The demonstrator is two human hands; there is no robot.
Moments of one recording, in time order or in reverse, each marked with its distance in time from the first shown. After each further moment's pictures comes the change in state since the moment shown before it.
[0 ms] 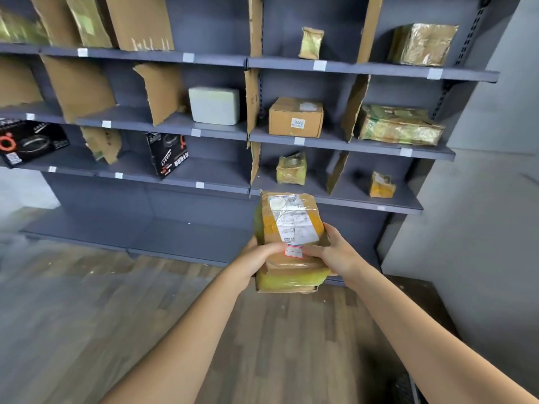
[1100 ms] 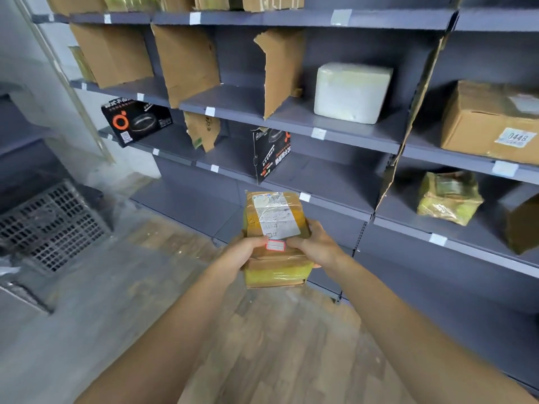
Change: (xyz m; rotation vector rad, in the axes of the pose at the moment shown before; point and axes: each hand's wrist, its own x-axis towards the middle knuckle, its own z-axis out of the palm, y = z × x) left_hand 0.225 0.029 -0.390 -0.040 0.455 -0.185; right_hand 0.350 -0.137 0.340 -0.160 -0.353 0.008
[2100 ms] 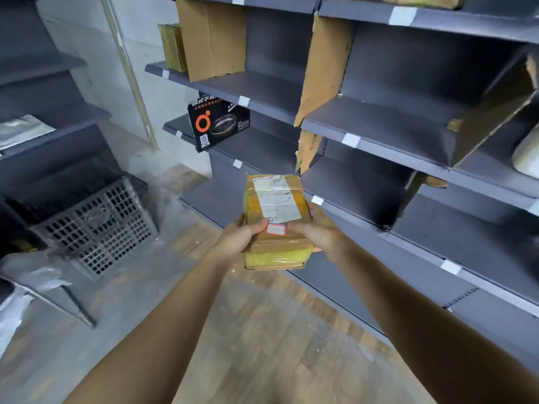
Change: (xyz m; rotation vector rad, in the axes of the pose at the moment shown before) left_hand 0.253 0.066 -0.455 -0.174 0.041 0.078; right_hand 0.296 -0.268 0.361 -0.043 -0.071 -0.060
